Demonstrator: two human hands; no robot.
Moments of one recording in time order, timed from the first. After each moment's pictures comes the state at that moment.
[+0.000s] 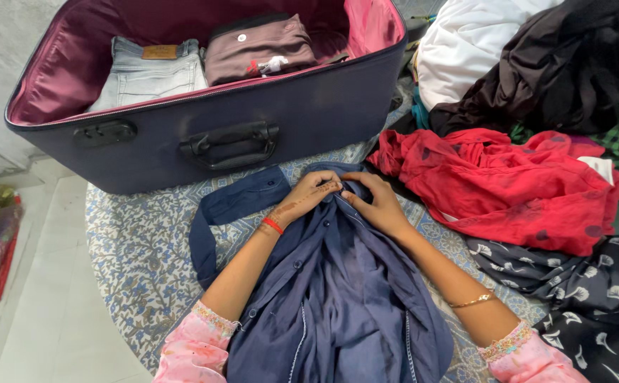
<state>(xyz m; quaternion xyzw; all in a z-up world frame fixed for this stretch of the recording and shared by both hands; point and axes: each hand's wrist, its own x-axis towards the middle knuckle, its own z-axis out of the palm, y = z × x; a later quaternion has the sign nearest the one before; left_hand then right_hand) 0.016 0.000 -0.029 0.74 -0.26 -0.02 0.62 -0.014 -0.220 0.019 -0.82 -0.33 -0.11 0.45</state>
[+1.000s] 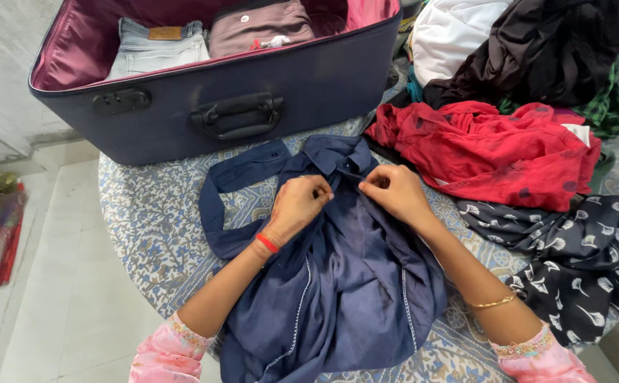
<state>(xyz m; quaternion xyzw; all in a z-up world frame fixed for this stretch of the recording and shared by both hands) -0.130 -0.013 0.032 0.90 -0.12 0.14 0.41 -0.083 -0.250 0.053 -0.90 -0.22 -0.08 0.37</state>
